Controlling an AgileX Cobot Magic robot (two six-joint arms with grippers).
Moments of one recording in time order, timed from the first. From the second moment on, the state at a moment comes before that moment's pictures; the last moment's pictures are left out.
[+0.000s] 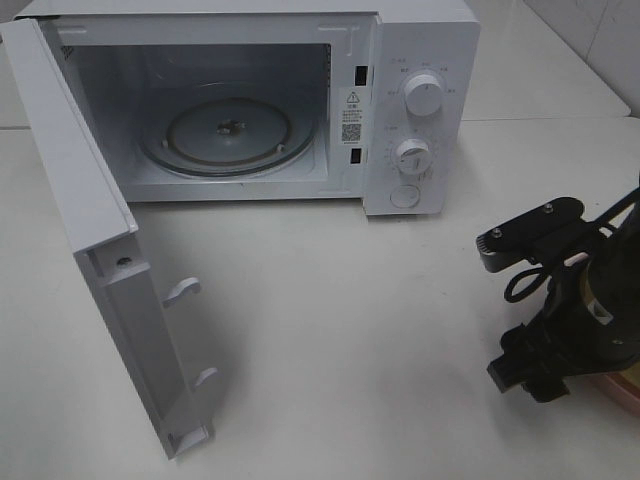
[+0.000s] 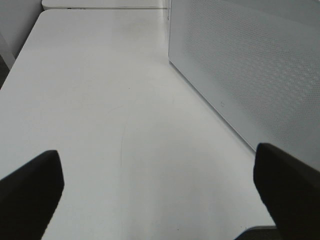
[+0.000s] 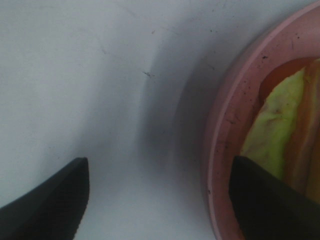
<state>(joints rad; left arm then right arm) 0.05 0.00 -0.52 -0.09 1.08 0.06 0.55 1.50 -0.55 -0.56 0.51 0.64</state>
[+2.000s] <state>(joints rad) 0.05 0.00 -0.52 -0.09 1.08 0.06 0.45 0.29 -0.54 0.00 1.07 0.08</state>
